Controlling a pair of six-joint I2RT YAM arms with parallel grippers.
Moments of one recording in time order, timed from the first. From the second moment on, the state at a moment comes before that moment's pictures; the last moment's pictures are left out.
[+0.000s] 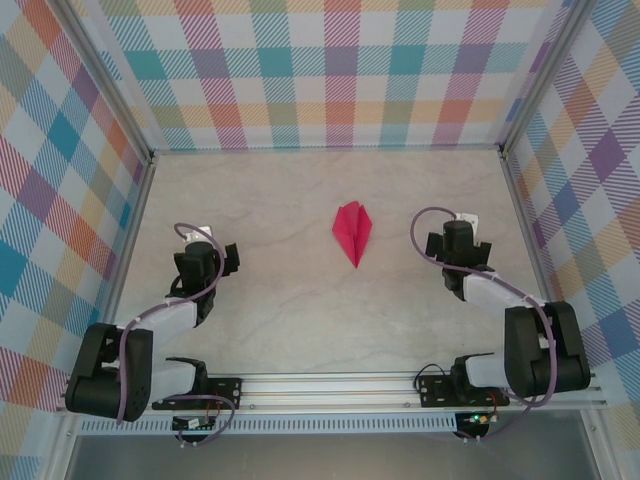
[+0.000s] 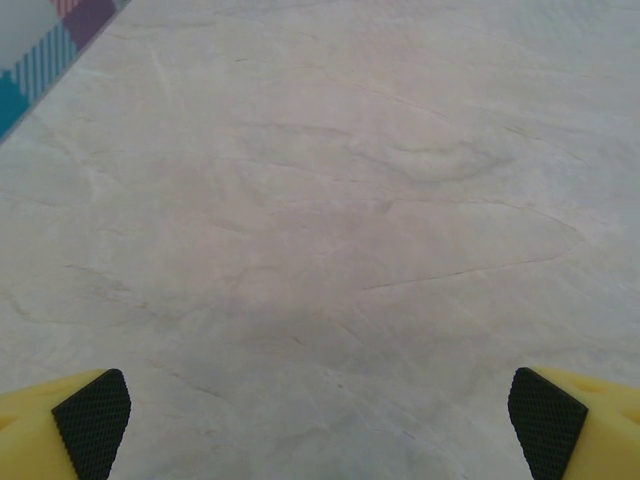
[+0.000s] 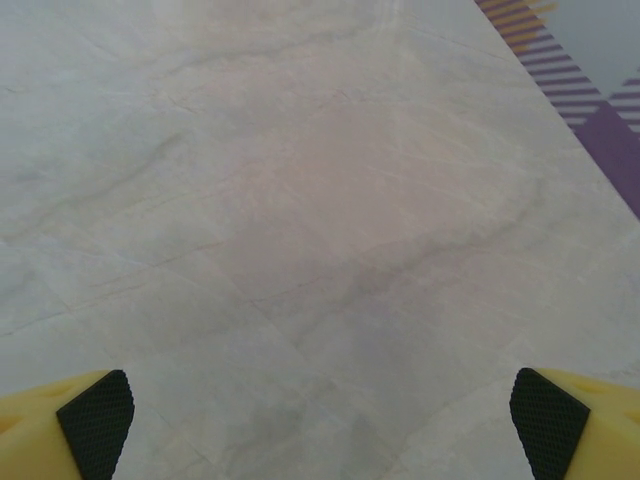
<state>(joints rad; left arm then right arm) -0.13 1.24 0.34 0.39 -0.30 -0.13 0.14 1.33 0.52 0.13 0.39 0.17</state>
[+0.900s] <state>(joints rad) -0.06 1.56 0.40 0.74 -0.07 -0.11 0.03 1.50 0.43 0.63 -0.01 0.06</state>
